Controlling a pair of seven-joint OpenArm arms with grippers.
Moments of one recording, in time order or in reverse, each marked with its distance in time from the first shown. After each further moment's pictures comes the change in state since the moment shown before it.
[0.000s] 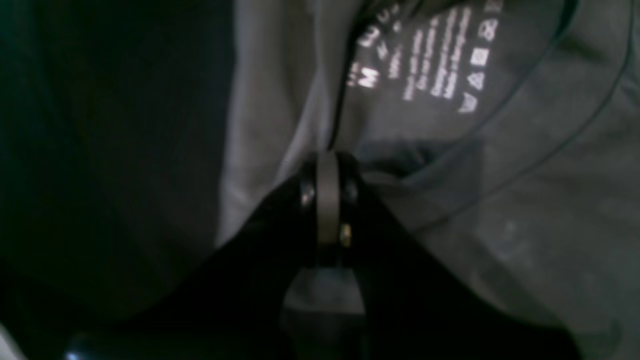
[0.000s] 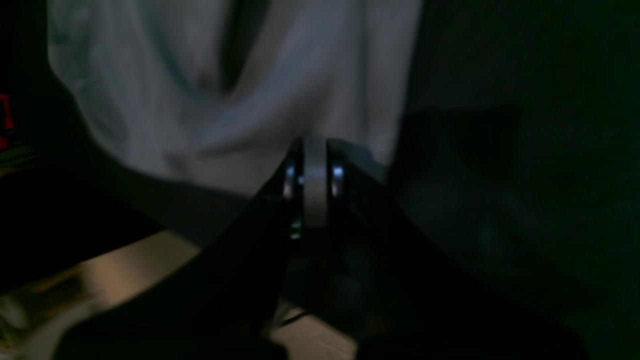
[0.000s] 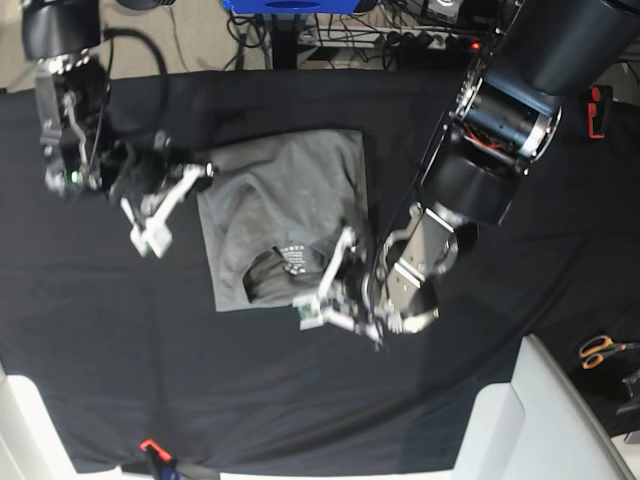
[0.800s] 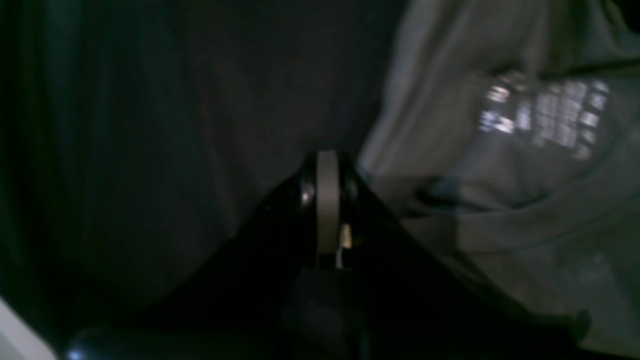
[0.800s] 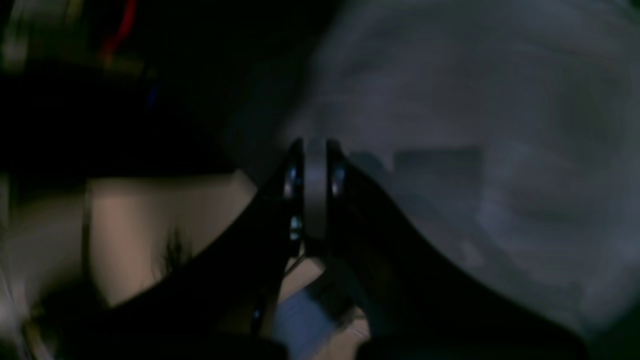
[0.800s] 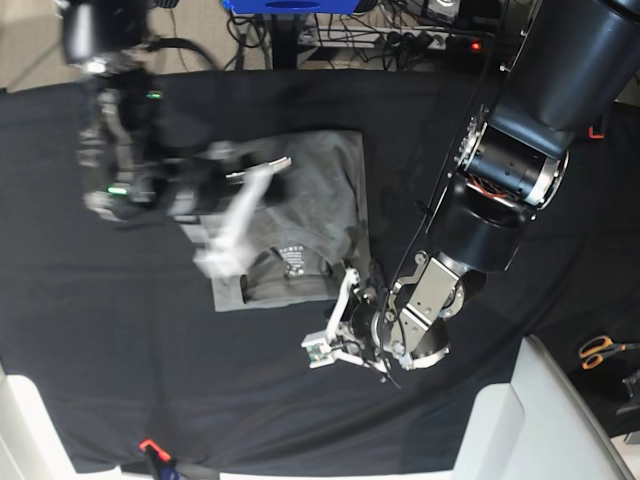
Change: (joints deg) left arm -8.2 0.7 0.1 -13.3 -0.2 0.1 -9.0; right arm -0.7 -6.9 -1.2 10.5 1.1 1.8 -8.4
